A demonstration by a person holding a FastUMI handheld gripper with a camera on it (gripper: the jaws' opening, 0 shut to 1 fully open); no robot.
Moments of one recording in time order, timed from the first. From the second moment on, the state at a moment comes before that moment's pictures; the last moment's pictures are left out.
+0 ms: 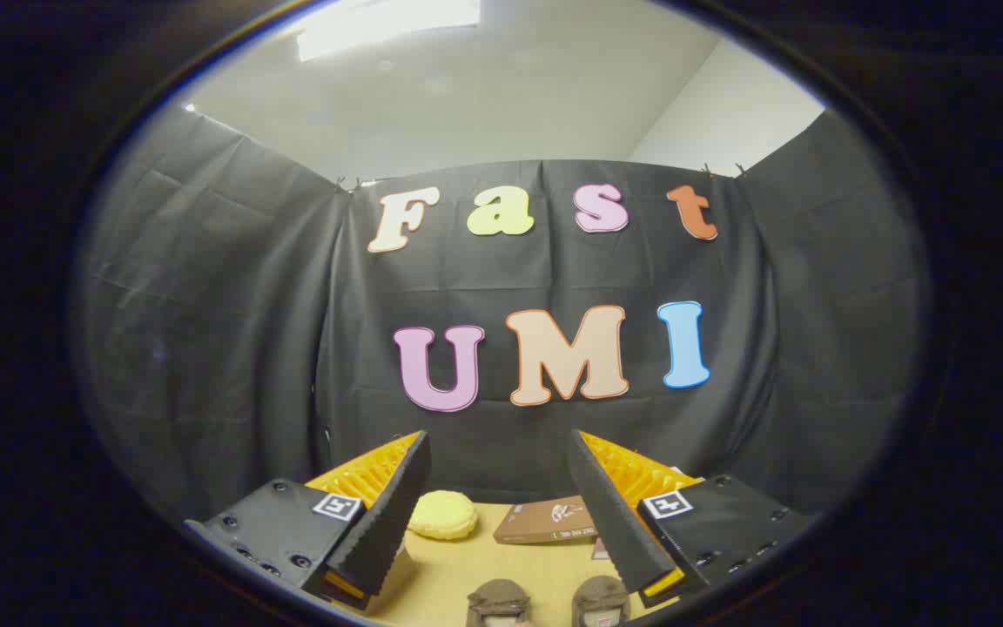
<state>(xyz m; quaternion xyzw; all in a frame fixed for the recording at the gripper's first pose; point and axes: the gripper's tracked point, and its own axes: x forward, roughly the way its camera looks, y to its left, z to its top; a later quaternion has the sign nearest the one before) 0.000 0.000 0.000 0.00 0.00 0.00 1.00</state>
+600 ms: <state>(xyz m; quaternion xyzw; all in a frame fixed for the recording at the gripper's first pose) -0.002 0.004 -0.018 0.00 0.02 0.02 1.00</state>
